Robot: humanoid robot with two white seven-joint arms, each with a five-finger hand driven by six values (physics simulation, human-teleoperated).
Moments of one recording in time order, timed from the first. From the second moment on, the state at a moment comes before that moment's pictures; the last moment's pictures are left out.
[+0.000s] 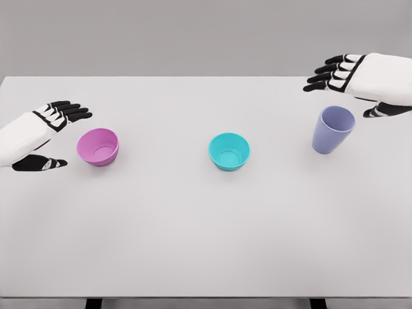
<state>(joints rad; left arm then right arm) -0.08 0.94 -0.19 -1.61 -0.37 -0.61 -0.04 -0.67 -1.06 0.42 -1.70 0.24 -0.61 0.61</state>
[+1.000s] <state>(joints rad) -0.68 1.00 -0.73 -1.71 -0.01 0.04 -0.61 -0.60 -0.97 0.31 -1.65 0.25 -0.61 0.61</state>
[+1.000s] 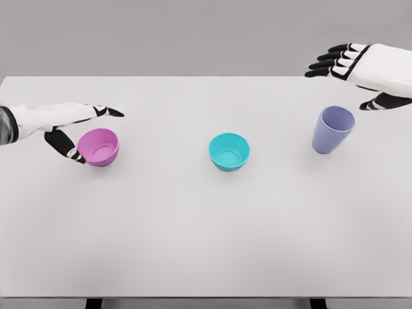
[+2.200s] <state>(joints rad) -0.69 0.93 -0.80 -1.65 -0.33 -0.10 -0.61 -0.58 -0.96 0.28 -1.64 0.30 -0.61 0.61</state>
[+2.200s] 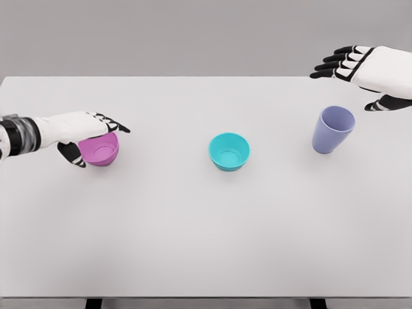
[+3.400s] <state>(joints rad) -0.69 0.87 -0.82 -1.55 -0.37 -0.10 -0.61 -0.58 -0.94 0.28 -1.64 0.30 -0.61 0.61</state>
